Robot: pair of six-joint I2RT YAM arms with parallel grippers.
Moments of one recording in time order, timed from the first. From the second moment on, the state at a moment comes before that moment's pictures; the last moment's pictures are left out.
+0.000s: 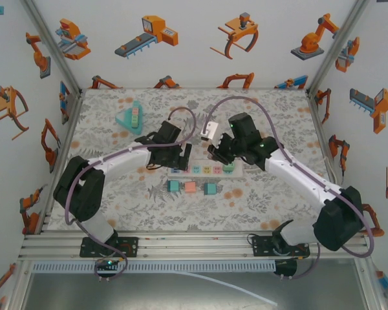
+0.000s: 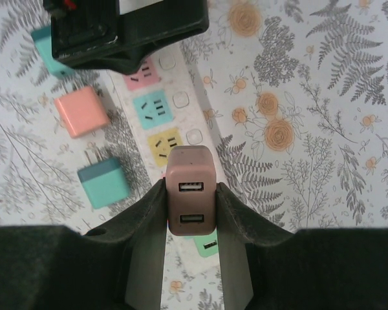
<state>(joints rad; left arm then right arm) -0.70 1.66 1.11 -0.43 -0.04 -0.32 0.61 1.34 1.09 -0.47 -0.35 -0.51</state>
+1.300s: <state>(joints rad) -0.86 1.03 0.79 -0.33 0.49 0.33 0.44 0.83 0.31 -0.17 -0.26 0.91</state>
